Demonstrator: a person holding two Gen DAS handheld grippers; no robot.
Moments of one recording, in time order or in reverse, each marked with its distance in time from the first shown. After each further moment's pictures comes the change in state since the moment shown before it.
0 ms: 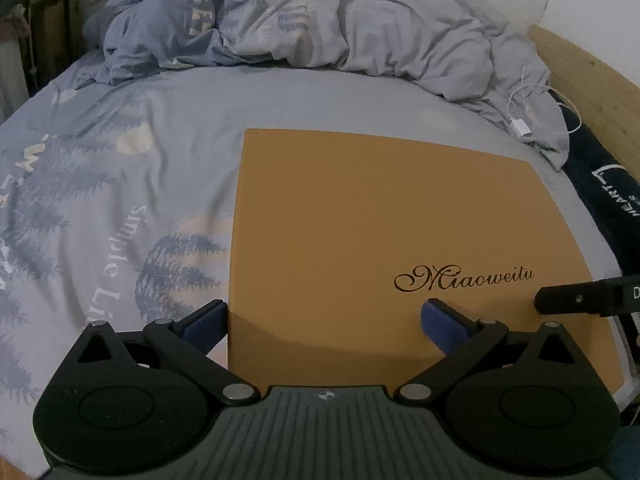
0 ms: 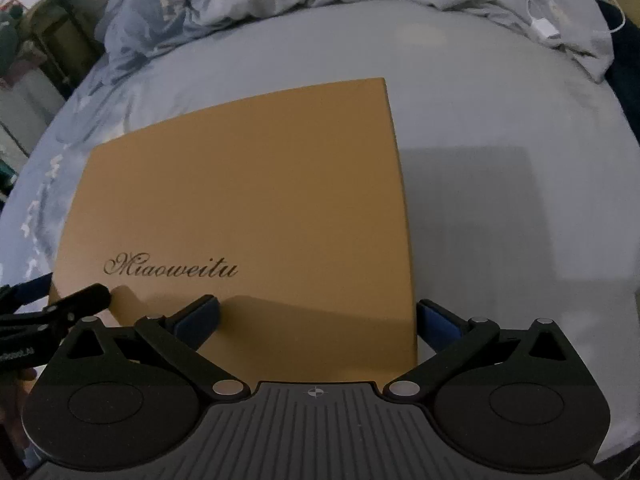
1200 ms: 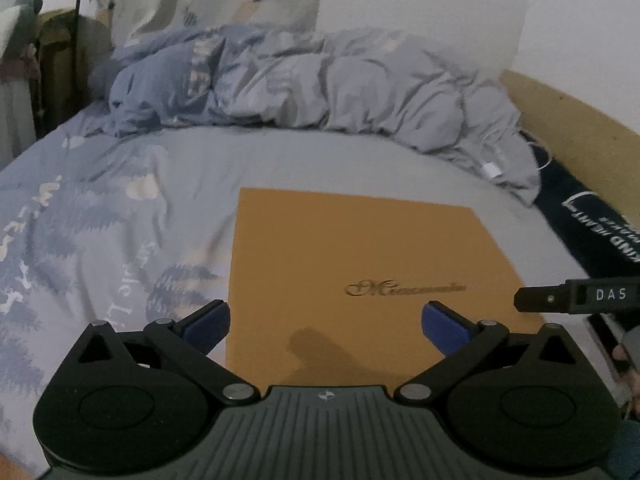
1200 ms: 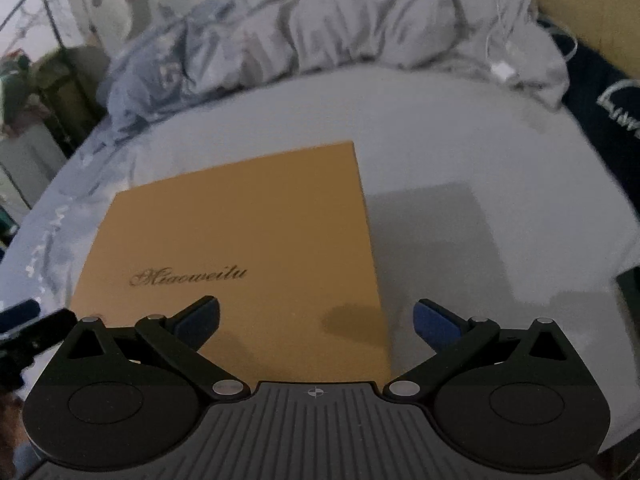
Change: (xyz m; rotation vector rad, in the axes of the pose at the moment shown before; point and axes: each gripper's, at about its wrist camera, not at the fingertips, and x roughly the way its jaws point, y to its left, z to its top) left arm -0.074 -0.019 -0.032 0.037 -0.221 -0.034; right arm -0.051 -0.003 -0.054 0.018 -0.262 -0.029
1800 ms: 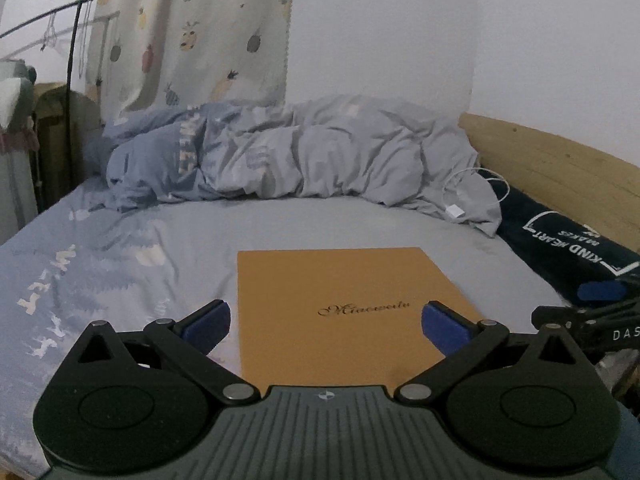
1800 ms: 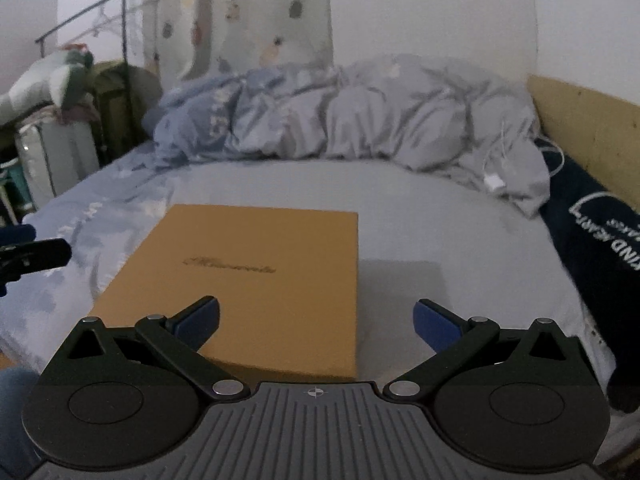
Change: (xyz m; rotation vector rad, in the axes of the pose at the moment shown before) left arm -0.081 -0.020 -0.023 0.115 -0.191 -0.028; right arm -0.118 0.012 -0.066 -0.219 -0.265 -0.008
